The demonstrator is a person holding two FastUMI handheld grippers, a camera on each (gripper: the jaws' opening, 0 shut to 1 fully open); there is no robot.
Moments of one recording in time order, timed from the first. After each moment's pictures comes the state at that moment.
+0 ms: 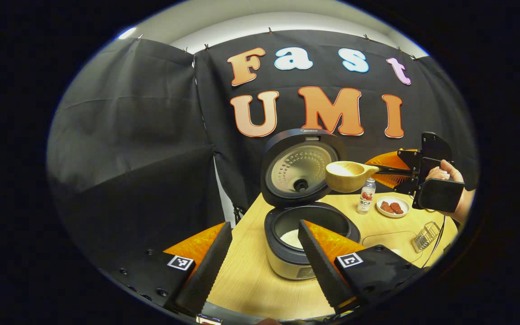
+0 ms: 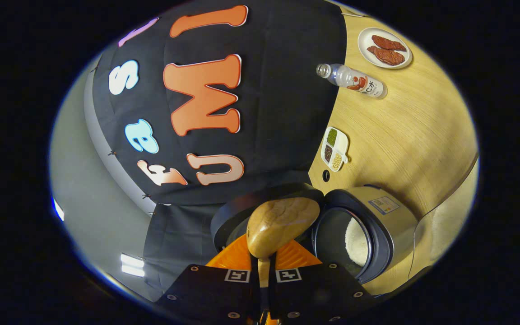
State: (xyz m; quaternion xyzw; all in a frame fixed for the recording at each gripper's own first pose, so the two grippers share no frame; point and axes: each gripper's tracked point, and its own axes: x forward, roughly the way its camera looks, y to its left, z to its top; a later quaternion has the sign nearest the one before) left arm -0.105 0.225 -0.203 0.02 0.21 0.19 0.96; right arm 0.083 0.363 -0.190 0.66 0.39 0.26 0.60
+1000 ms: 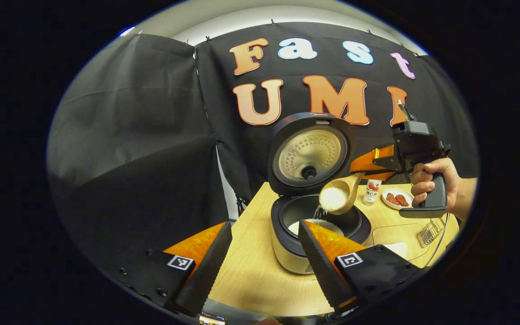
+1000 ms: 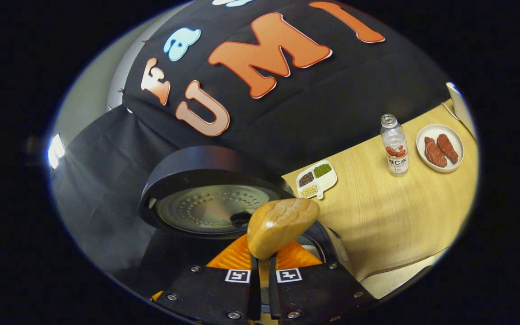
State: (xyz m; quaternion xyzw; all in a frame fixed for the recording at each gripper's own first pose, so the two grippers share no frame) left arm -0.104 0.238 -0.222 0.01 0.24 0.19 0.95; right arm 0.087 0.403 -0.219 0.30 0.35 0.30 0.83
